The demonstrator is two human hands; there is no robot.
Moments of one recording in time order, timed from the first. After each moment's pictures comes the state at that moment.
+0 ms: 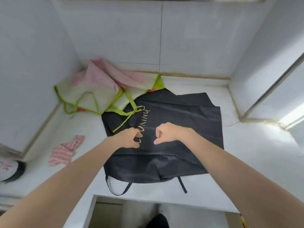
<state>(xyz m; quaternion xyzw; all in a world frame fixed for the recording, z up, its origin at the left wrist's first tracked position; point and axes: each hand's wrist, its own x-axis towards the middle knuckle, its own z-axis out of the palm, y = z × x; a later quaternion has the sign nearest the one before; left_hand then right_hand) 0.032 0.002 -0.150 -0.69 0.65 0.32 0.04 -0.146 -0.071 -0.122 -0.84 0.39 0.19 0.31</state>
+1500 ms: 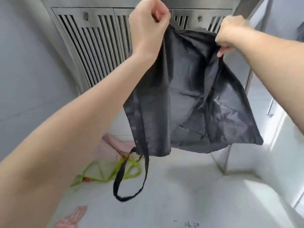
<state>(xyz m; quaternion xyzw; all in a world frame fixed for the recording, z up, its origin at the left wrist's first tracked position) -0.042 0.022 0.295 -0.31 0.60 -0.20 -0.71 -0.230 -0.037 0.332 -0.63 0.70 -0.29 -0.16</state>
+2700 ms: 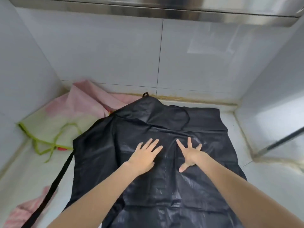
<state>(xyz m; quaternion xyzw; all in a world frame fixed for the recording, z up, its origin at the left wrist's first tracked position) 0.017 -0.132 -0.201 -0.59 0.79 0.12 0.11 -0.167 -0.221 -0.201 -0.71 0.56 0.34 0.24</state>
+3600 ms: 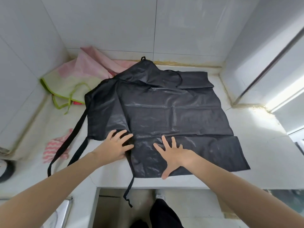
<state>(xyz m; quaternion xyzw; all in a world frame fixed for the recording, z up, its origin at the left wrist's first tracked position) 0.083 0.077 -0.203 -0.48 0.86 -0.04 0.15 -0.166 0.024 -0.184 -0.82 0.37 0.37 0.23</state>
